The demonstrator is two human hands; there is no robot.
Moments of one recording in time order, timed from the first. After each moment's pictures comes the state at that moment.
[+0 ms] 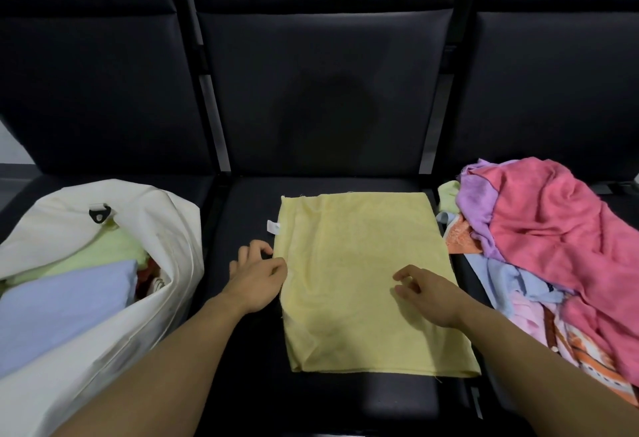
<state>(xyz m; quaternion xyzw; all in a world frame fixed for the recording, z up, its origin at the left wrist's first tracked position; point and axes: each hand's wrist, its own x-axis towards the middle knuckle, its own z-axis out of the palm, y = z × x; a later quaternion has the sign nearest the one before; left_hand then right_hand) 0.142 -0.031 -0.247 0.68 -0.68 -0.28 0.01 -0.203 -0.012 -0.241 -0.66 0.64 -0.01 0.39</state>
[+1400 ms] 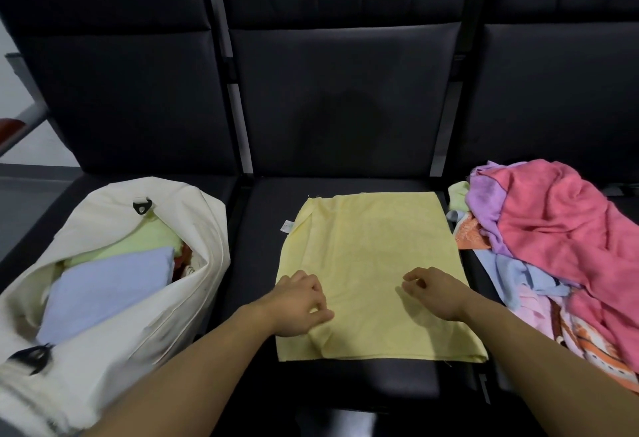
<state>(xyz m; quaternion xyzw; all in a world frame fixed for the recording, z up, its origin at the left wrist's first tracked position) 0.125 0.022 -0.230 0.50 -0.81 -0.28 -0.11 -0.189 0.003 -0.228 -0.64 0.66 0.01 0.40</state>
